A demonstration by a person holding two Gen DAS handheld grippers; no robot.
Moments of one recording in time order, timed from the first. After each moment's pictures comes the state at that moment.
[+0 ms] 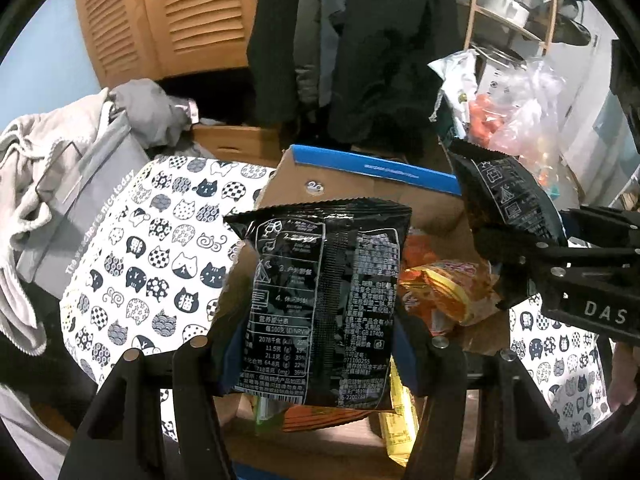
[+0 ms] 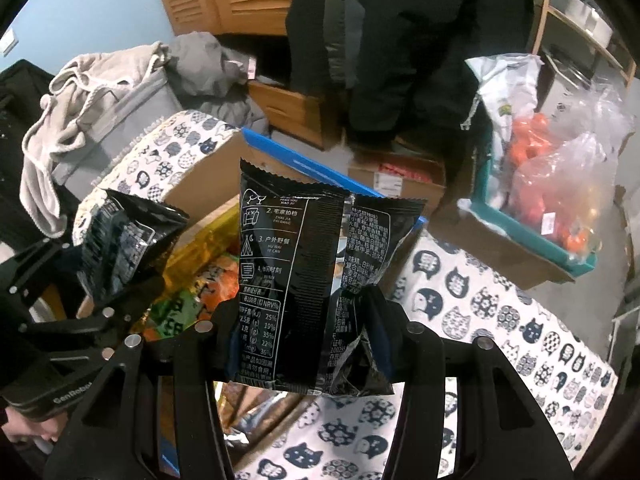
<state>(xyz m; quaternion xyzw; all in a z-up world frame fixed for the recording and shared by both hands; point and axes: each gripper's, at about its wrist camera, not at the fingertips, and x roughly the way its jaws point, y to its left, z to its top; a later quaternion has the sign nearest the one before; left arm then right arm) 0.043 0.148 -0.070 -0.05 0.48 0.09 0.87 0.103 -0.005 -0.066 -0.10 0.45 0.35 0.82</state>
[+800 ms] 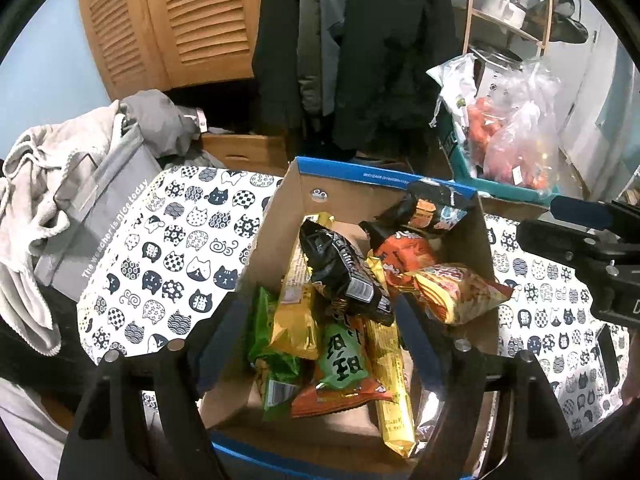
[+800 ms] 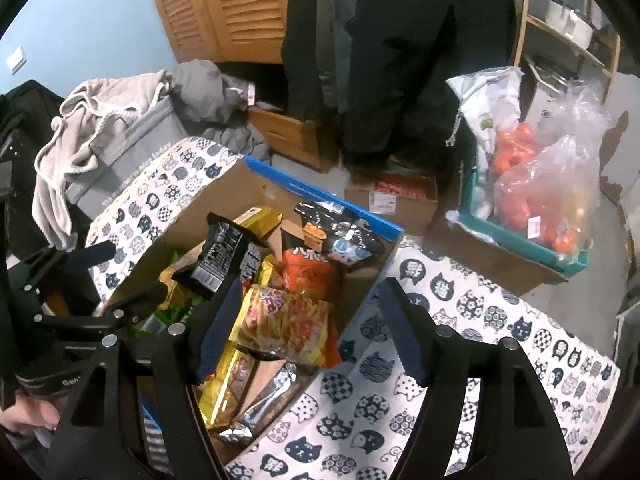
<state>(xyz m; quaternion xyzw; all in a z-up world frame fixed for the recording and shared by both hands) 0.029 0.137 -0.047 -0.03 0.47 0.10 0.88 0.085 -0.042 -0.038 -0.08 0.41 0.34 0.84</state>
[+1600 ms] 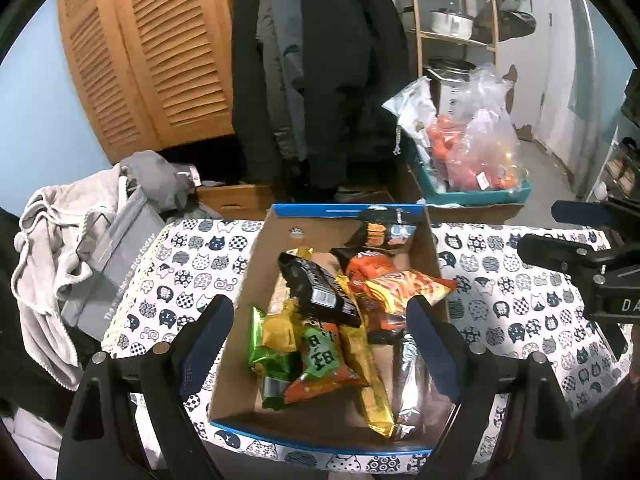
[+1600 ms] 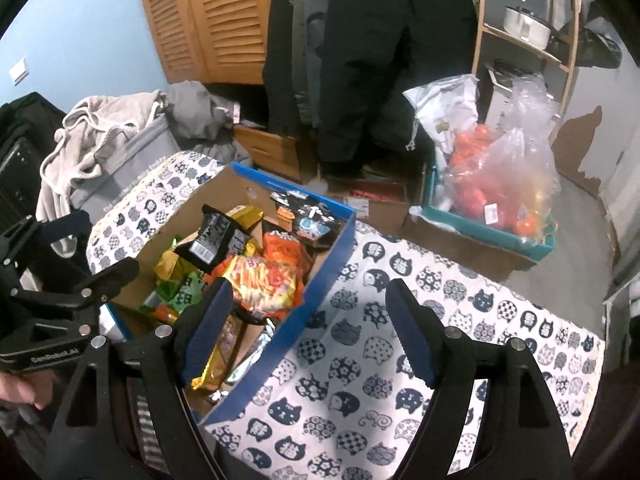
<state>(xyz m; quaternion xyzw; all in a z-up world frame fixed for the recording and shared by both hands) -0.011 0.090 -0.001 0.04 0.41 0.07 0.91 0.040 -0.106 -0.019 -0.07 0.38 0.31 0.87</state>
